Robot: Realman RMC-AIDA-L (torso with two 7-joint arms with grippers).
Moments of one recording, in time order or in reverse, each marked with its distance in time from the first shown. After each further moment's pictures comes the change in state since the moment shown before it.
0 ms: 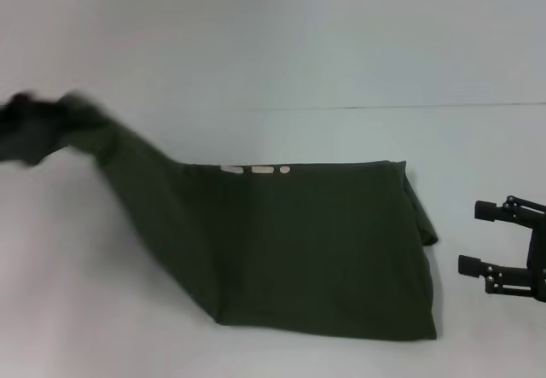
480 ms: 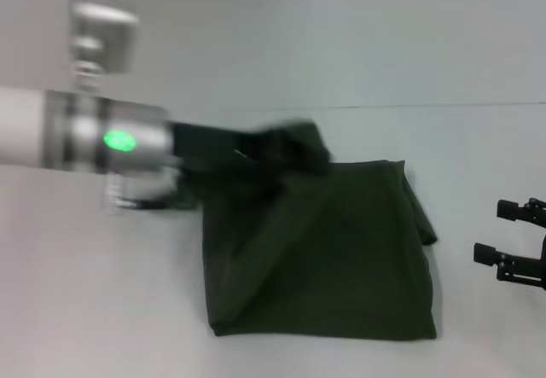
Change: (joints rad) left arm -0.257 -0.154 0.463 -0.089 -0.082 -0.163 0.028; right arm -0.028 0.003 0.048 0.023 0.001 0.103 0.059
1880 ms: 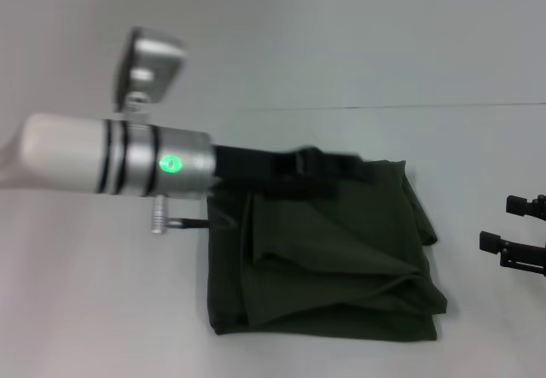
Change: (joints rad) left arm 0.020 -0.071 0.141 -0.003 -0.050 -0.192 -0.071; right arm 0.007 0.001 0.003 -0.002 -0.003 0.088 0.069
